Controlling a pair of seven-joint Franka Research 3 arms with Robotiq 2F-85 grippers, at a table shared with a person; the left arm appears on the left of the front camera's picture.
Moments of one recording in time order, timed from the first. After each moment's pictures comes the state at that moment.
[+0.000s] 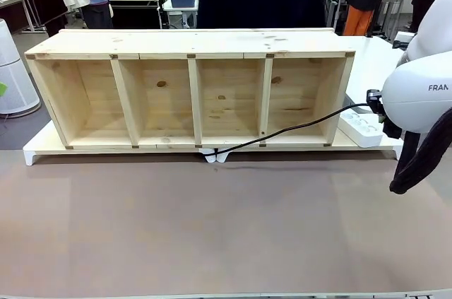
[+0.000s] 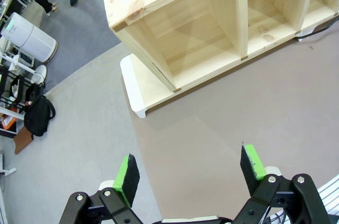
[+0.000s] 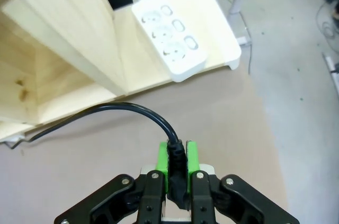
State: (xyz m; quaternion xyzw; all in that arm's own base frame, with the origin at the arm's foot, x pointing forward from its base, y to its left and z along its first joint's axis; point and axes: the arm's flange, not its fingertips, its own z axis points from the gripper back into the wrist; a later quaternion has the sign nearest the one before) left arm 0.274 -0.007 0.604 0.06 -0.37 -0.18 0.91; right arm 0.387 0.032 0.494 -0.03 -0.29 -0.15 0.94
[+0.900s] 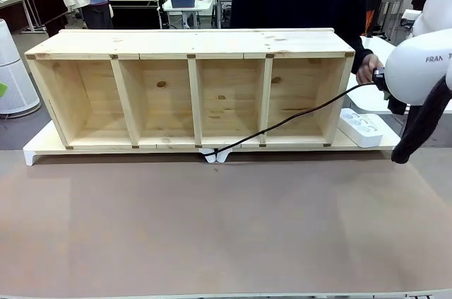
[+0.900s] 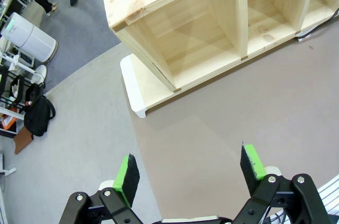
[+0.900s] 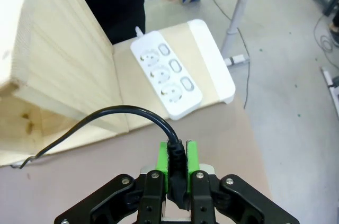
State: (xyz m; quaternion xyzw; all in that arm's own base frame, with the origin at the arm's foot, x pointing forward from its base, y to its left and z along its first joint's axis) left arm 0.274 -0.007 0.604 0.06 -0.37 -0.18 0.91; right arm 0.430 0.018 0.524 -0.04 -0.32 -0.15 0.94
